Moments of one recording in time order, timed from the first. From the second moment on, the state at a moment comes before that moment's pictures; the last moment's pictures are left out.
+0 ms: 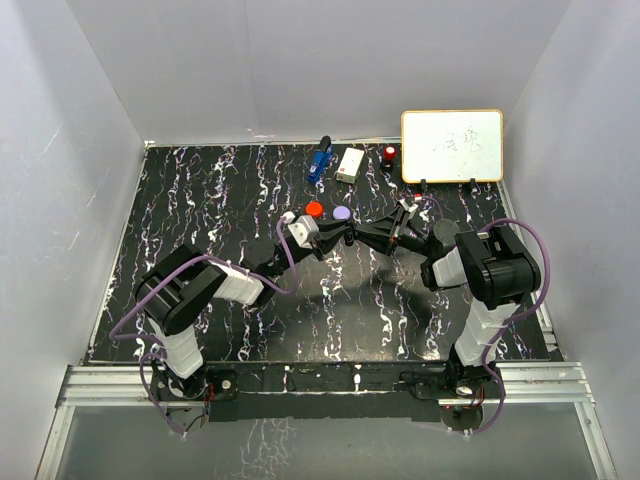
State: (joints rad) left arm -0.74 1.78 0.62 1.47 0.35 0.02; right arm 0.15 1.84 0.52 1.52 -0.99 1.79
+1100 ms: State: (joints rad) left arm -0.74 1.79 0.62 1.47 0.35 0.01; right arm 0.15 1.86 0.52 1.52 -0.99 1.82
